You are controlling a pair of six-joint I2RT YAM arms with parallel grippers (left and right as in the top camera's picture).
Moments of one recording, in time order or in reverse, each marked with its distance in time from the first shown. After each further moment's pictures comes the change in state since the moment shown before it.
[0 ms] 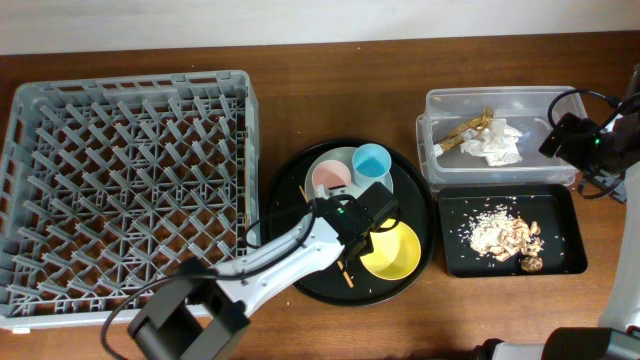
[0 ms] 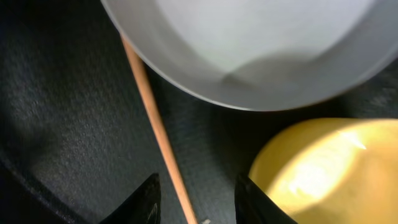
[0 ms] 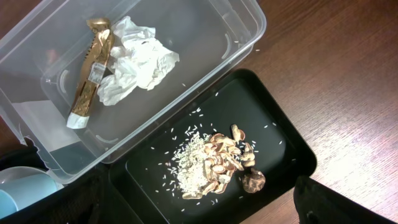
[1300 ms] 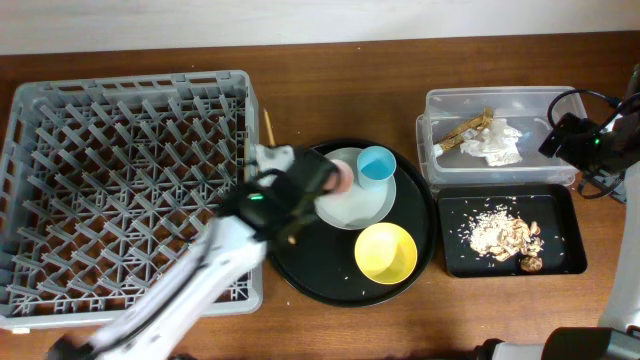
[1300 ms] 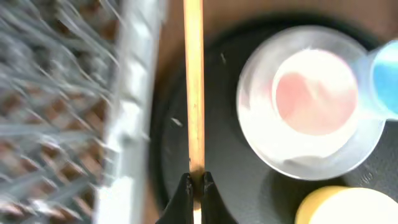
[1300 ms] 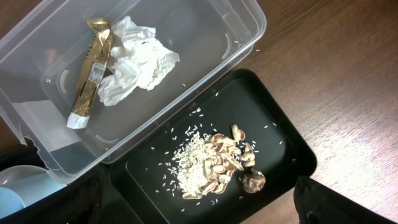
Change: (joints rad) left arm 0.249 -0.350 0.023 -0.163 -0.182 0.319; right arm 0.000 0.000 0.000 0.000 0.000 0.000
